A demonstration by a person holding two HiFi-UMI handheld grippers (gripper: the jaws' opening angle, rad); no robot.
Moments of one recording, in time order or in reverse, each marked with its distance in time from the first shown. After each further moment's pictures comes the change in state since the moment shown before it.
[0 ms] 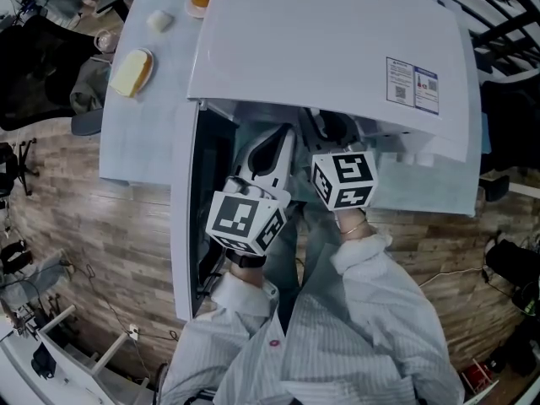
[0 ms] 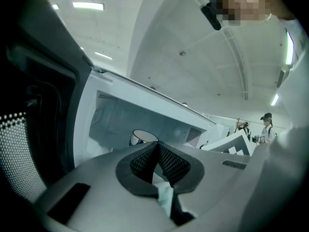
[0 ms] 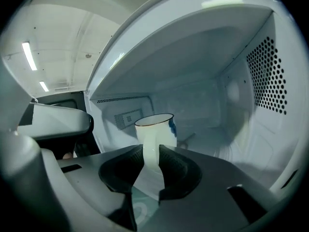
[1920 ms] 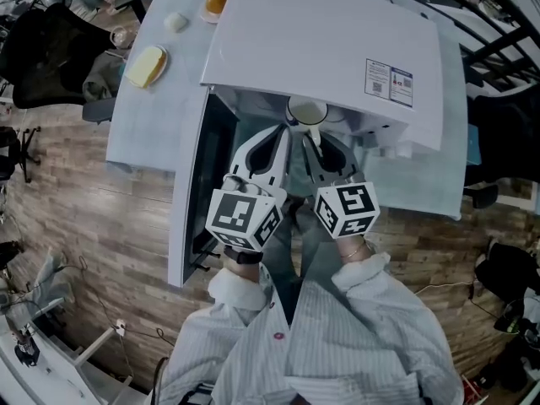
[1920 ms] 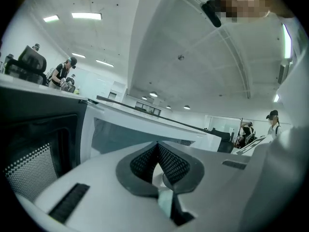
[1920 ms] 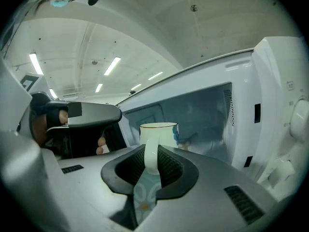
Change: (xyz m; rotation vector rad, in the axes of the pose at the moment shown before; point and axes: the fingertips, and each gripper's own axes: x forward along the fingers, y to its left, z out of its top) left arm -0.031 -0.033 0.033 0.034 -0.057 0.047; right arm -0.086 0.032 0.007 0.019 -0.011 0.087
